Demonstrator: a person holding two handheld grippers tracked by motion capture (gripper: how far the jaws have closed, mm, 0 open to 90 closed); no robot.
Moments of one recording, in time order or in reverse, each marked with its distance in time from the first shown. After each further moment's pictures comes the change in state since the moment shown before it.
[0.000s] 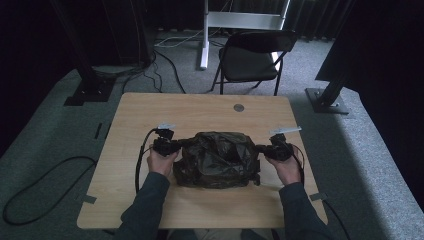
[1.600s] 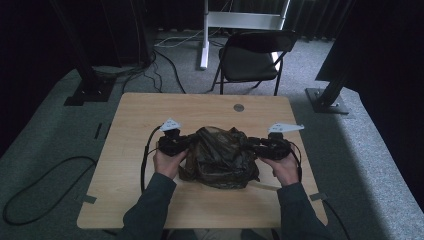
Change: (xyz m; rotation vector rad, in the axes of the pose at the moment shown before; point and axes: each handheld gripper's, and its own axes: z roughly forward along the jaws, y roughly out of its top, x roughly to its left) left arm -0.049 0.015 -0.029 -0.171 -0.117 0.132; right arm 0.039 0.021 -0.029 -0.190 0.198 -0.117
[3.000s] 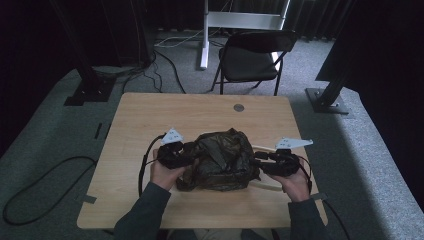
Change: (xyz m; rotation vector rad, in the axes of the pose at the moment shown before) left arm -0.028 -0.013 -0.020 0.047 -0.028 0.102; right arm 0.014 -0.034 -0.029 0.046 0.021 -0.020
